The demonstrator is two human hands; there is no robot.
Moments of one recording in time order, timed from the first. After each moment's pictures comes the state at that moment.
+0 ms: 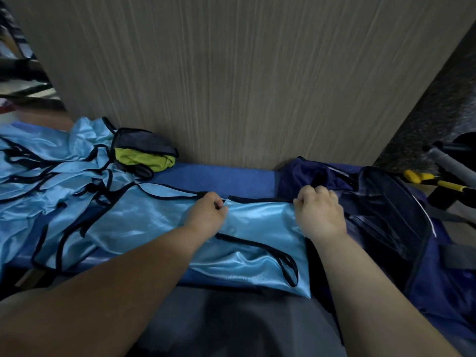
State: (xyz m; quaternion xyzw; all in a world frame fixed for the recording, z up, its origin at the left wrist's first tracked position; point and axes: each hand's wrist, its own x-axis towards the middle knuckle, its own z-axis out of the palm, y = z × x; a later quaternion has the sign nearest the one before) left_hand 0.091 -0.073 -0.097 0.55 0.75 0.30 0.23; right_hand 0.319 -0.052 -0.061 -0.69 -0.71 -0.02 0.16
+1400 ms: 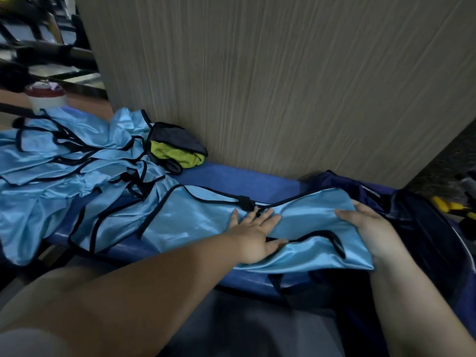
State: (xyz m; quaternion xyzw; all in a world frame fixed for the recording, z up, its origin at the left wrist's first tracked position) left_hand 0.113 -0.088 -0.101 0.76 0.62 0.01 0.21; right_hand 0.329 -0.074 -0.023 -0.50 -0.46 0.57 0.45
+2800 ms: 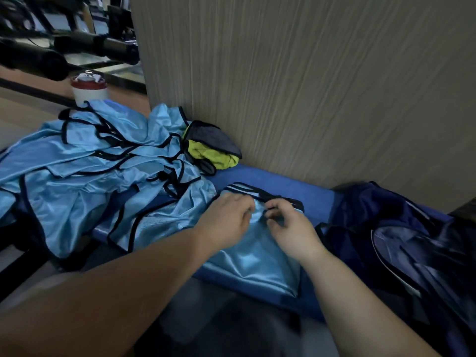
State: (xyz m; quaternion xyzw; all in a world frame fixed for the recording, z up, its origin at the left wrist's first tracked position) left_hand -0.012 -0.105 -0.099 0.72 0.63 0.29 0.04; right_hand 0.161 -0.063 -0.079 -0.47 -0.80 0.30 0.23
